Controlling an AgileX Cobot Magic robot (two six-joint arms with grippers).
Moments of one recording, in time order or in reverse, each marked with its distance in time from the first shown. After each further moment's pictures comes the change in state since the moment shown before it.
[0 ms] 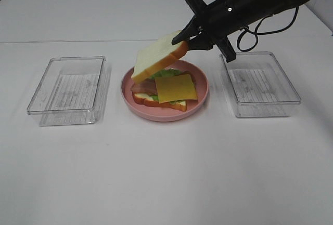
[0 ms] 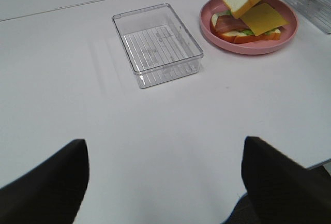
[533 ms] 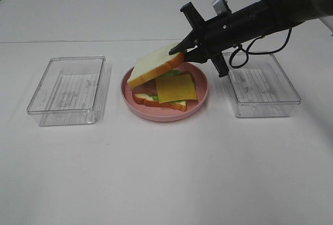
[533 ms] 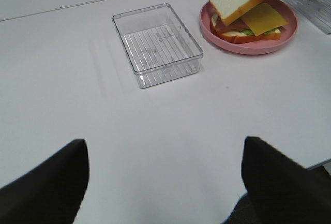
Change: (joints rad) left arm 0.000 0.000 0.000 0.000 0.000 0.000; right arm 0.001 0.069 0.050 0.176 -0.053 -0.091
